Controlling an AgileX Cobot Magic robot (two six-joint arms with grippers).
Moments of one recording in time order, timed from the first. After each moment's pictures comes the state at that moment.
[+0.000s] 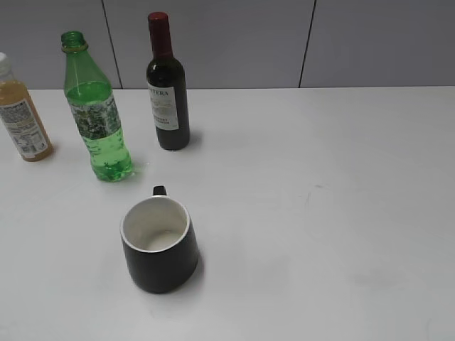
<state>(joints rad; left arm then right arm) -0.04 -0.01 -0.50 -0.10 1.04 0.10 0.06 0.64 -0.61 0.00 1.09 -0.04</state>
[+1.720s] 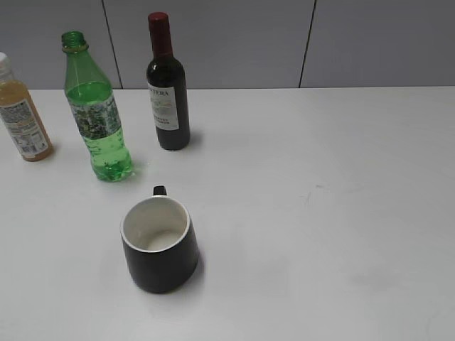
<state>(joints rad) -0.04 -0.01 -0.50 -0.10 1.04 0.10 0.06 0.00 -0.41 0.03 0.95 -0.04</state>
